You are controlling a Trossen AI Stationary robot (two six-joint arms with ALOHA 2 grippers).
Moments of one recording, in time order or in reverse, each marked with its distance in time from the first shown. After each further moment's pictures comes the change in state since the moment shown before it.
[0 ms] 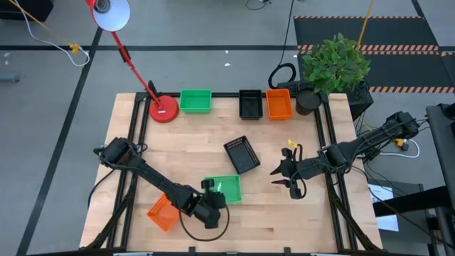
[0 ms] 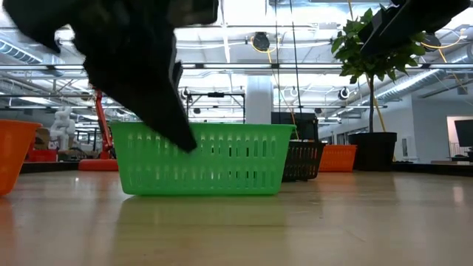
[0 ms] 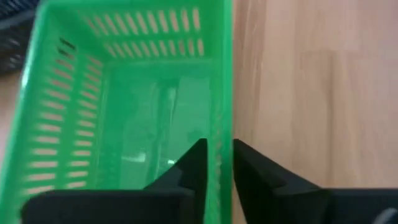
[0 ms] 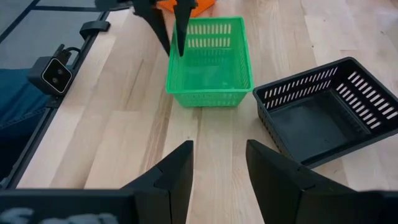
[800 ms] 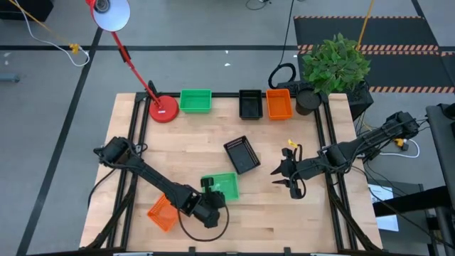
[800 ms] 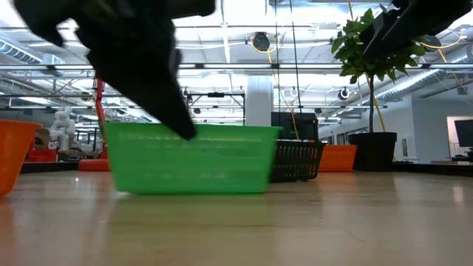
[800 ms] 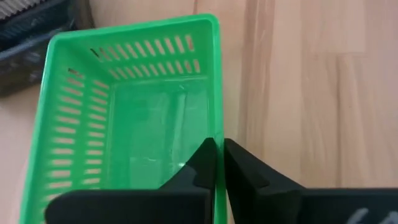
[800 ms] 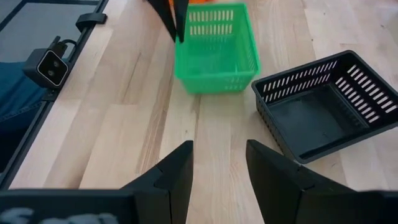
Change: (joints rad) left arm -0.004 -0.018 0.020 -0.063 -0.033 0.021; right arm 0.000 0.000 0.000 -0.022 0.000 0.000
